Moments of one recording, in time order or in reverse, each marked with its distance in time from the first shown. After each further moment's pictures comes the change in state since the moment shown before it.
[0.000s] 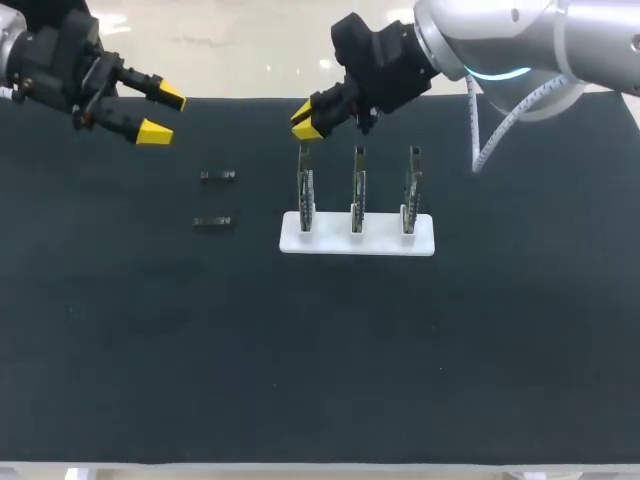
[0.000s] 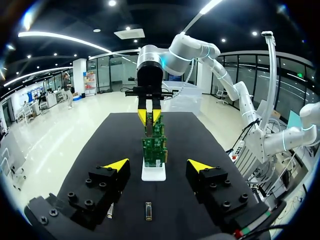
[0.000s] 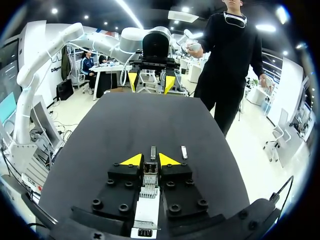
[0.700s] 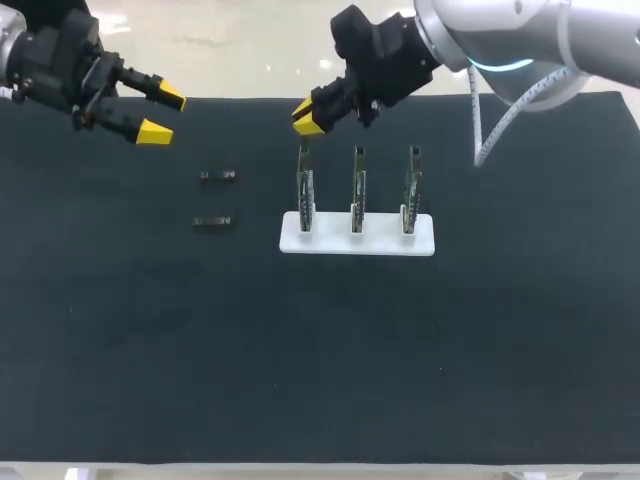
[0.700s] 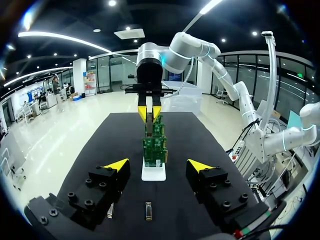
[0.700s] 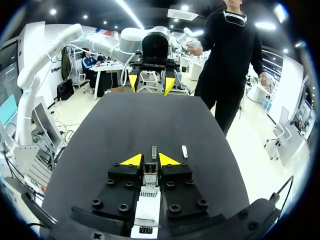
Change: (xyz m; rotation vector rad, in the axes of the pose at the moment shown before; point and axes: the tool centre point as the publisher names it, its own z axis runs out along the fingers) left arm 0.000 0.000 0.000 0.000 0.000 0.000; right arm -0.005 0.001 -0.006 -0.010 0.018 0.012
